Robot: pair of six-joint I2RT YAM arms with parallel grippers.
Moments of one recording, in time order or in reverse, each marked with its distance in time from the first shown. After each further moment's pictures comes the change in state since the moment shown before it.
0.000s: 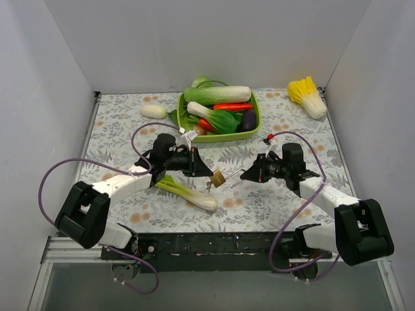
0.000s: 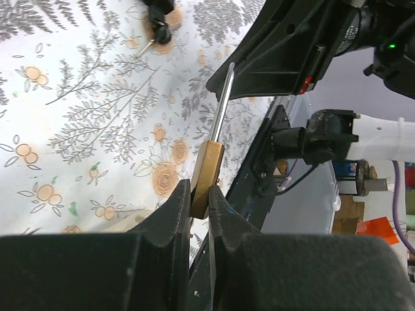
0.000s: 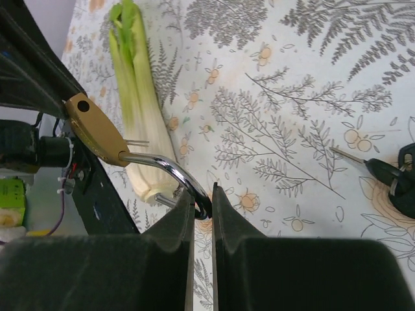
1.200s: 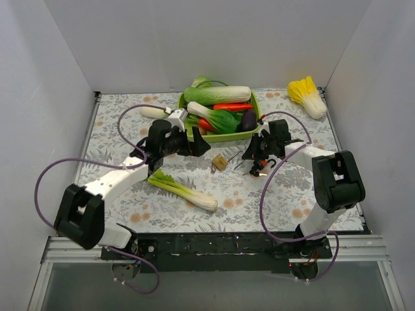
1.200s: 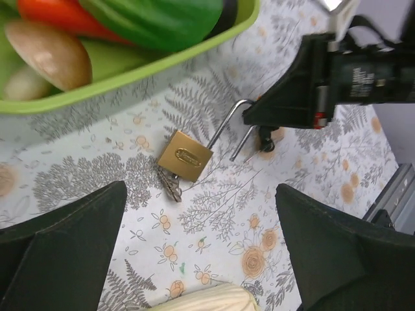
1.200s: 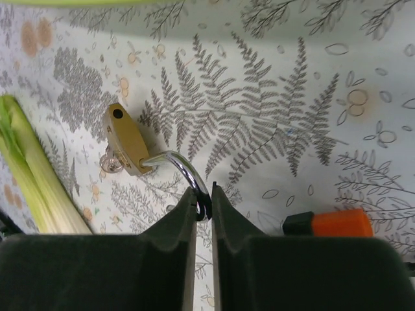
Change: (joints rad) left arm 0.042 0.116 0.210 -0.125 -0.393 0.166; right arm -0.018 0.487 0.435 -0.225 0.293 -0.037
